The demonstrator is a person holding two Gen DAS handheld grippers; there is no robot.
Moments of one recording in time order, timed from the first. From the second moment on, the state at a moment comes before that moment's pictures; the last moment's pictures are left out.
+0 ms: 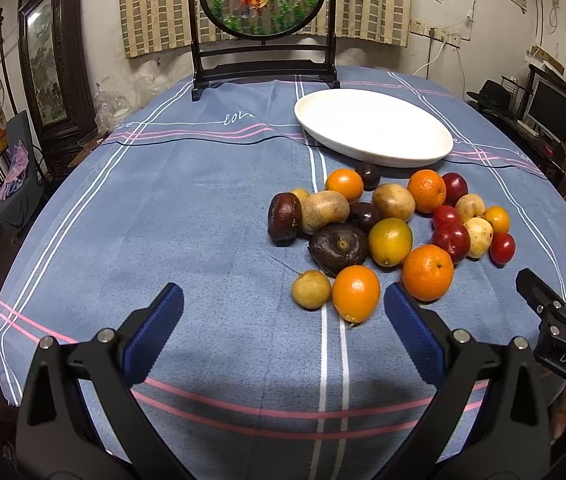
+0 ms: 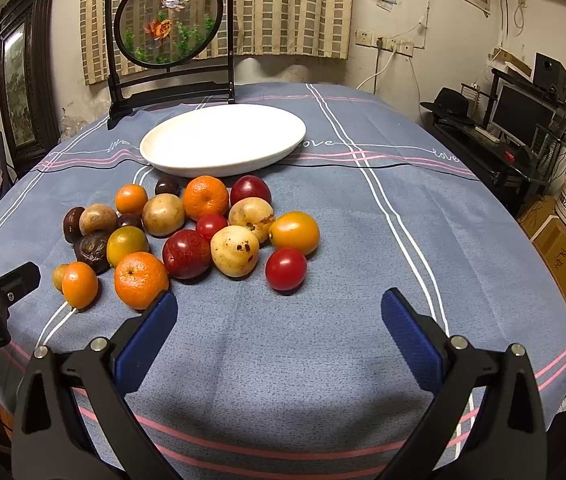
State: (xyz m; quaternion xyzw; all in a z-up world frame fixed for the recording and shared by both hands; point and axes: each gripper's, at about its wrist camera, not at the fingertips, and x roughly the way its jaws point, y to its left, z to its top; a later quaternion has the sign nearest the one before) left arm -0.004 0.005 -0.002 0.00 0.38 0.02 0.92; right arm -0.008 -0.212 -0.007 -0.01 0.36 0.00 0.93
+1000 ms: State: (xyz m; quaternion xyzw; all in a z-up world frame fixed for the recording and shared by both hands) left arm -0.005 0.003 -0.002 0.00 0.38 0.01 0.92; right arm -0.009 -0.212 -0.007 -0.01 0.36 0.00 0.93
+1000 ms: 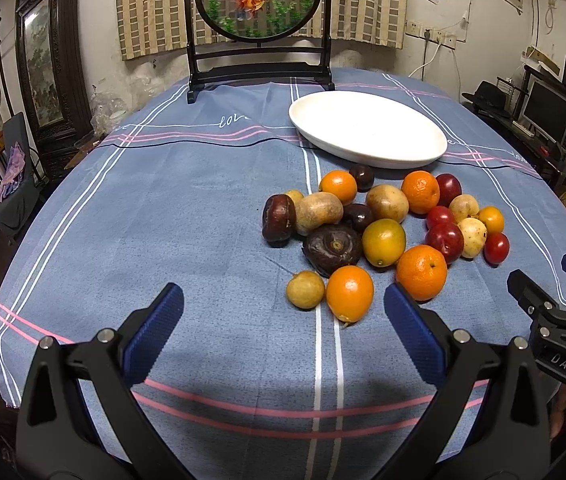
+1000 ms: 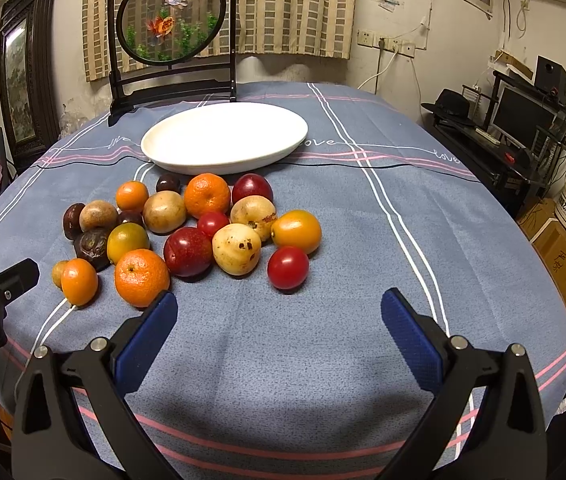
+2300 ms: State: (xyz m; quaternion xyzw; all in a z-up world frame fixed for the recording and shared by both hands) left arm 0.004 0.005 -0.038 0.03 0.42 -0.04 0.91; right arm -0.001 -0.222 -0.027 0.00 0.38 0.01 0.92
